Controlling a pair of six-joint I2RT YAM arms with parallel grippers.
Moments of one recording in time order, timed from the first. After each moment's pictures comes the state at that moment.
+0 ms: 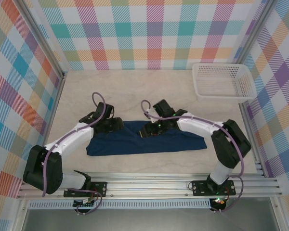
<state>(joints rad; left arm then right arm) -0.36 1.34 0.82 -0.49 0.03 -0.59 0.72 1.71 1.10 -0.39 -0.53 0.37</state>
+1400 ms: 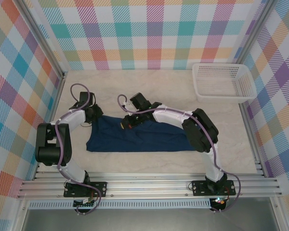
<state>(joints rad) -0.02 1.66 0.98 -0.32 0.01 -0.60 0.82 2.09 1.53 -0.34 -0.57 0.33</state>
